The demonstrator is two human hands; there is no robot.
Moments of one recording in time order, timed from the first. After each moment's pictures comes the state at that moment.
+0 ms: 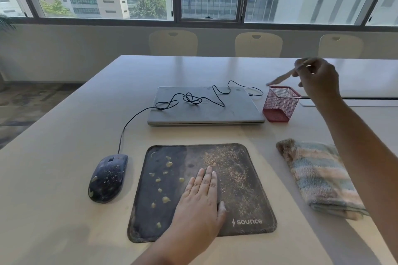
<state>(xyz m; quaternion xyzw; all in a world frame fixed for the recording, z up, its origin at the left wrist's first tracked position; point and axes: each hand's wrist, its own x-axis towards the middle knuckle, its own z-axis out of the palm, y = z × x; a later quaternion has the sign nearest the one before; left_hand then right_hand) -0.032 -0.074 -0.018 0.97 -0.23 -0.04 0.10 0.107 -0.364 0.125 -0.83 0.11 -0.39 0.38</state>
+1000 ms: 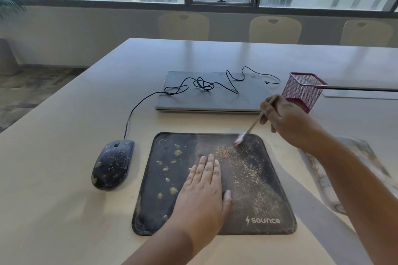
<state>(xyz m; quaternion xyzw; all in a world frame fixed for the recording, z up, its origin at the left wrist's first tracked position) -0.024 -0.062 -0.024 0.97 -0.21 -0.03 0.10 0.061 -0.273 0.054 -0.95 -0.04 -0.12 0.28</state>
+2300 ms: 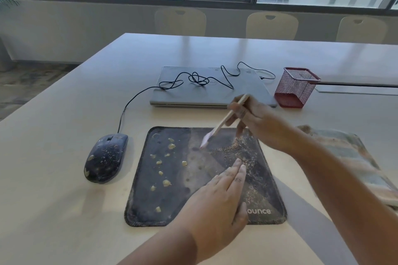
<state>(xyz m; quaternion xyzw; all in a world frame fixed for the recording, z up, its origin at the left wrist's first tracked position) -0.051 -0.074 -0.005 0.90 -0.36 -0.04 0.24 0.039 -0.226 0.061 -0.89 -0.12 -0.04 0.43</state>
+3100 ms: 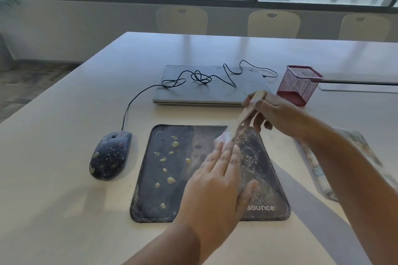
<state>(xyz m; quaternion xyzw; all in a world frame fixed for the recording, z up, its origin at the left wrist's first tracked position) -0.055 -0.072 0.016 0.95 -0.26 0.06 0.13 0.044 -0.241 0.072 -0.87 -0.07 0.02 0.49</state>
